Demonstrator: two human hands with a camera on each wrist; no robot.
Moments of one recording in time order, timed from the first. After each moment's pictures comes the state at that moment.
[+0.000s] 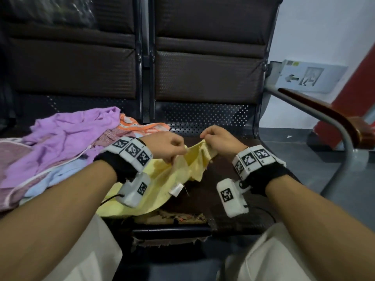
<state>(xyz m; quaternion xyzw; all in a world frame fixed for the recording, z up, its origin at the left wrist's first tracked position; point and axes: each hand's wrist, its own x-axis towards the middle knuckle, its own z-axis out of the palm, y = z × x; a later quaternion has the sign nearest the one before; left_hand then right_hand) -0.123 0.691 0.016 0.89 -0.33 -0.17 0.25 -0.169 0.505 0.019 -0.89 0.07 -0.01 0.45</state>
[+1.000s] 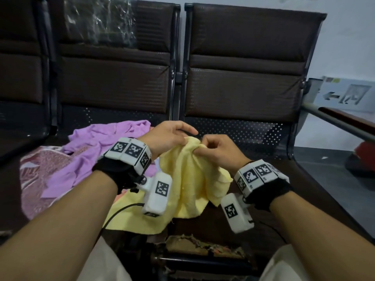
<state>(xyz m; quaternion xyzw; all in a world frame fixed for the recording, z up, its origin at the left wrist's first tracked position) -0.104 0.754 0.055 0.76 -0.19 -0.14 0.60 -0.124 0.574 0.018 -0.82 -0.17 -0.04 0.54</state>
